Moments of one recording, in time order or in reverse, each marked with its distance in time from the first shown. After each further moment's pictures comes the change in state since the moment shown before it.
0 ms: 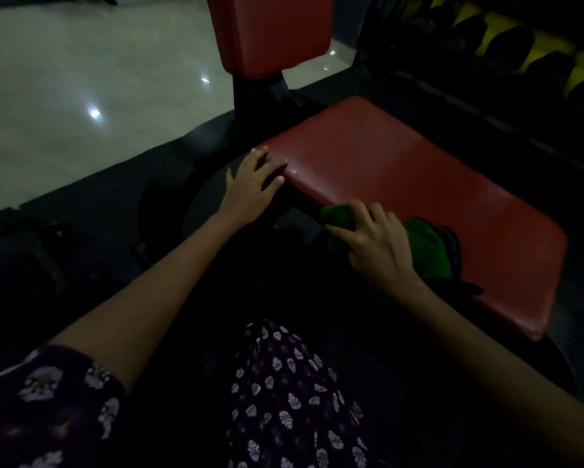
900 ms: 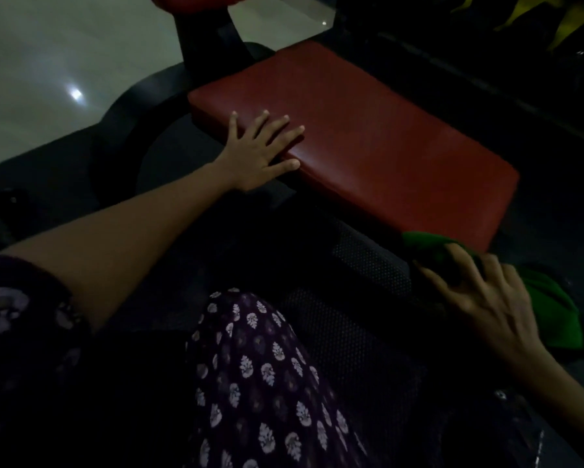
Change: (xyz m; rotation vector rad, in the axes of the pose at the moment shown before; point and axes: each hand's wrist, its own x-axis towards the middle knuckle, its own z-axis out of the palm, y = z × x) left_hand -0.014 0.079 0.049 0.496 -0.320 0.304; right_hand -0.230 0.087 -0.039 -0.150 0.017 0.006
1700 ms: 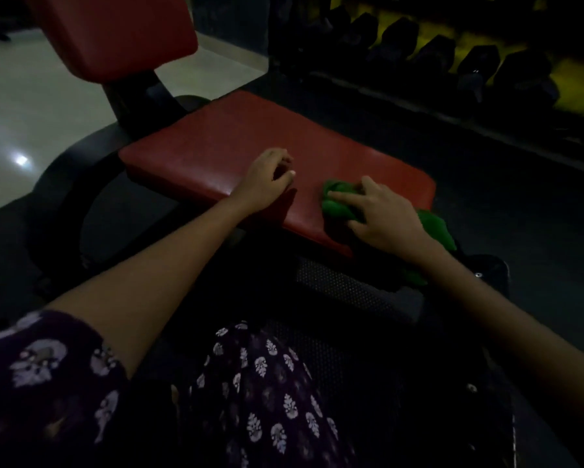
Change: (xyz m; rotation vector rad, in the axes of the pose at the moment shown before) left_hand 0.065 0.098 -0.012 -0.674 0.295 0.052; right_hand 0.116 0.044 0.012 0.295 -0.421 0.359
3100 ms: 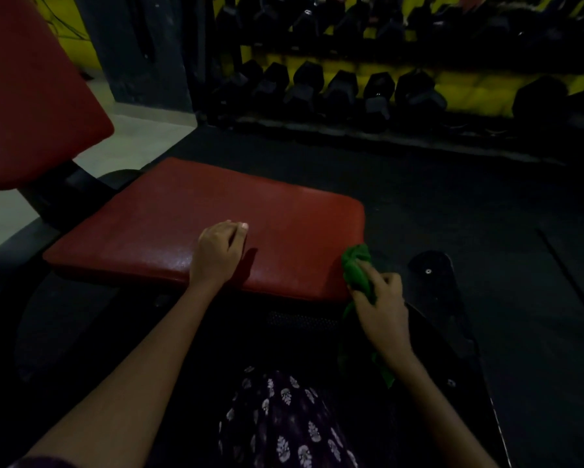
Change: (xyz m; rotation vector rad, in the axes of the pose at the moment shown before) left_hand -0.004 0.012 0.032 0.049 0.132 0.062; right_hand -0.101 -0.006 0.037 0.762 0.347 0.780
